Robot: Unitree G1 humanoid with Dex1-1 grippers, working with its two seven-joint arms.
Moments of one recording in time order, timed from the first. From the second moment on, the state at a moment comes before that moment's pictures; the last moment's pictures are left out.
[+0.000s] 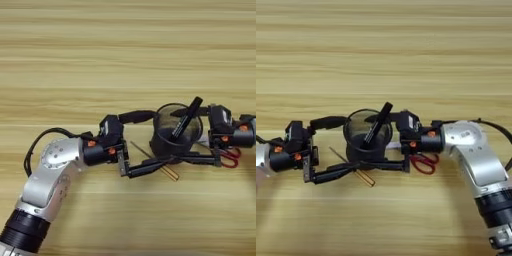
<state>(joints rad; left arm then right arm) -0.10 0.34 -0.24 -0.11 -0.44 -0.01 -1.09 -0.27 -0.53 0.18 0.00 0.36 0.04 1.28</state>
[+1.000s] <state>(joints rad) -0.13 0.34 -0.26 -0.07 -0.41 -0.02 -1.09 -0.26 -0.51 0.21 -0.04 0.36 0.03 1.27</state>
